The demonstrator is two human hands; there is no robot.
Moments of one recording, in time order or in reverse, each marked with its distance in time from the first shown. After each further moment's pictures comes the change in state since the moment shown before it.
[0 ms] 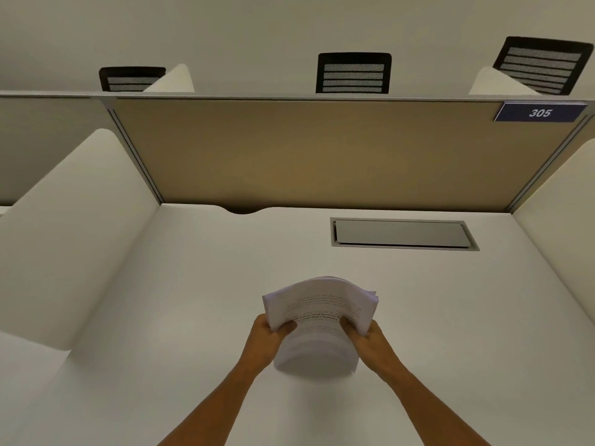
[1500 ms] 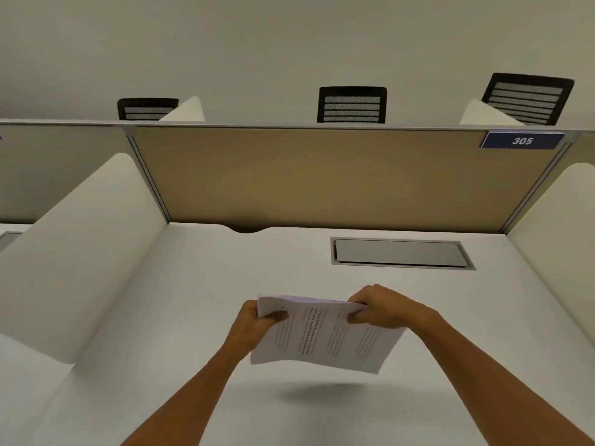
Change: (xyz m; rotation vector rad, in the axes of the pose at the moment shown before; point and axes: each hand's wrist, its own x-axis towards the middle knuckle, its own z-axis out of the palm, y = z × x) left_hand -0.003 0.060 -0.038 0.131 -0.040 0.104; right_hand 0.031 -0.110 -0.062 -0.914 -0.415 -0.188
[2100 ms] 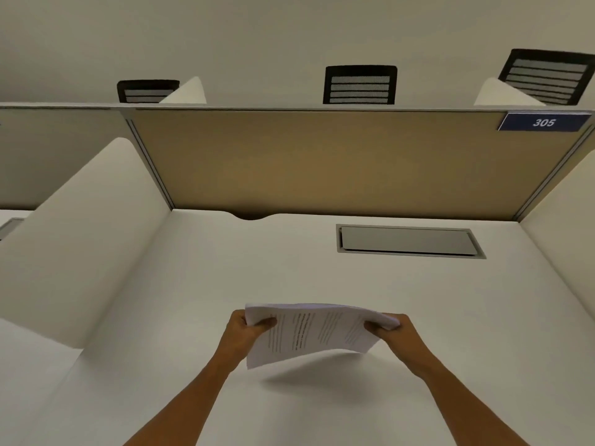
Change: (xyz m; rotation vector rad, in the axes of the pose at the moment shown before) left_hand -0.015 -0.042 -0.010 -0.114 0.107 -0.153; right_hand -0.021 0.050 0.096 0.881 0.419 0.140
